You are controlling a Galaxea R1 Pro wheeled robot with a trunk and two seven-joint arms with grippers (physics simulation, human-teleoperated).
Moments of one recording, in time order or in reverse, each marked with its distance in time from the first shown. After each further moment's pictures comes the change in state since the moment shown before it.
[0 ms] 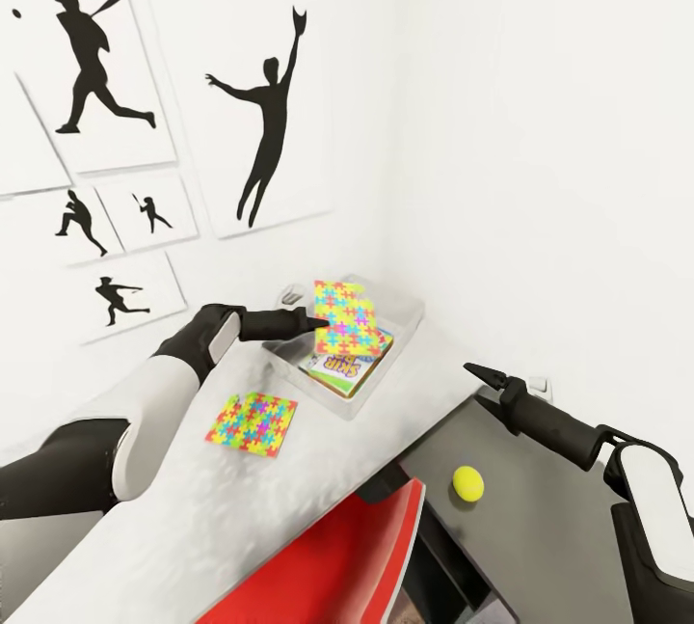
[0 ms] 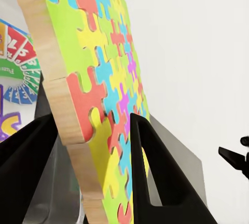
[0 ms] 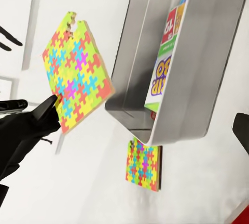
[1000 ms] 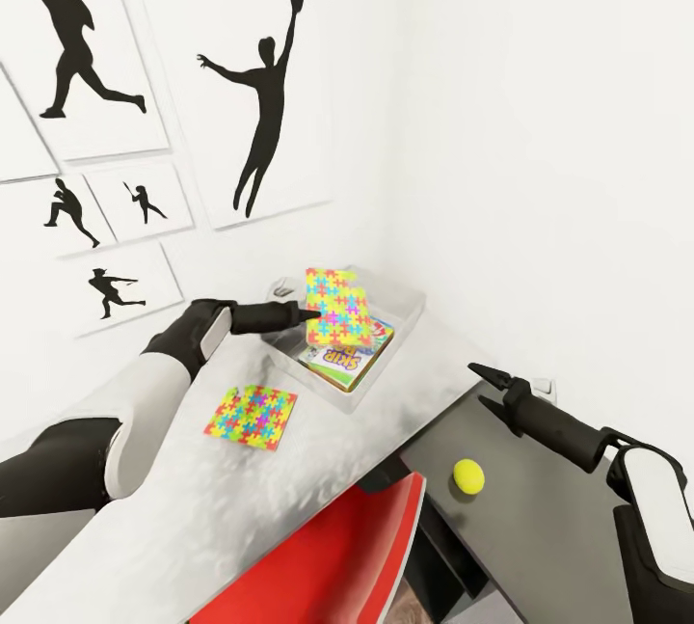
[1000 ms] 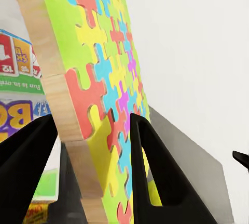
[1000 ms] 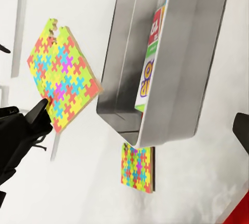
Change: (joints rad) left arm -0.004 0.028 -0.008 -0.034 -0.027 -0.074 -0.023; right arm 0.002 0.012 -0.029 0.004 0.005 0.000 -0.001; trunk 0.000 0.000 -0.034
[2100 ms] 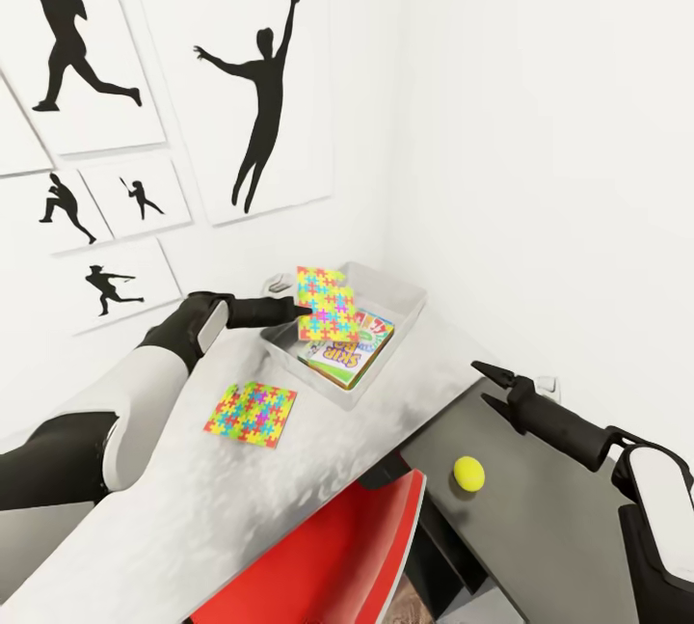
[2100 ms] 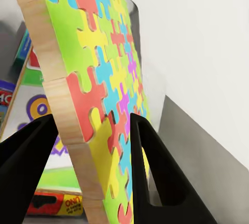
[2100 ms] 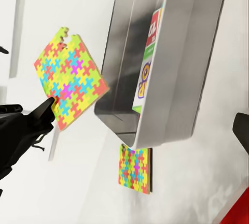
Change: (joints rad) left arm -0.022 0.006 0.010 -0.006 -0.020 0.029 0.117; right arm 0.000 -0.014 -0.001 -0.008 -0.009 0.000 0.003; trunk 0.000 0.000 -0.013
